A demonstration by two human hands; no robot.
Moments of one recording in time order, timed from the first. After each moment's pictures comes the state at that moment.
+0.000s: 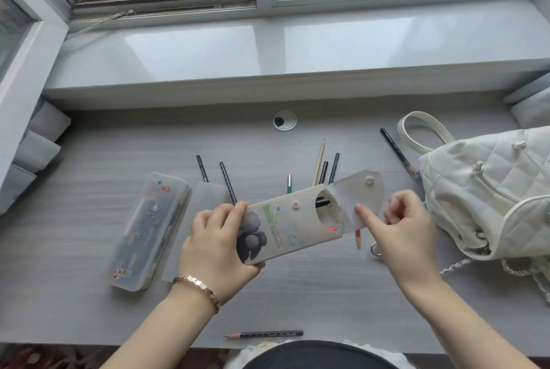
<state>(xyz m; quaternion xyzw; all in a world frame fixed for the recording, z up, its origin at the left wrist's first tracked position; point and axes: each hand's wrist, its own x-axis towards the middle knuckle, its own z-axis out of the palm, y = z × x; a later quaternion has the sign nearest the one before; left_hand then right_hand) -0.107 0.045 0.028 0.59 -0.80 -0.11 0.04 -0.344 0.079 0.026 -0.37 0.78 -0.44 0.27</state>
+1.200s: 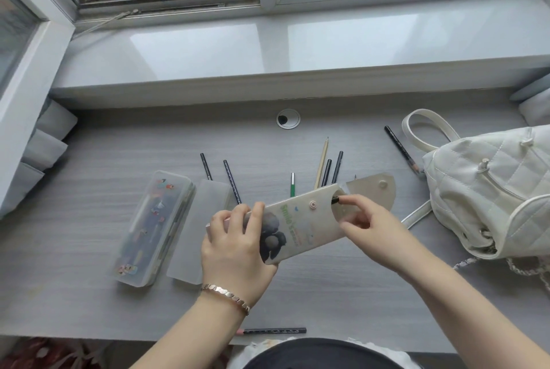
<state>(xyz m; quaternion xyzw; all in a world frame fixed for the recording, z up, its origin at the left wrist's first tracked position) -0.132 0.057 0.013 0.62 -0.78 -0.03 0.09 -0.336 0.066 0.035 -0.45 0.72 -0.22 0.48</state>
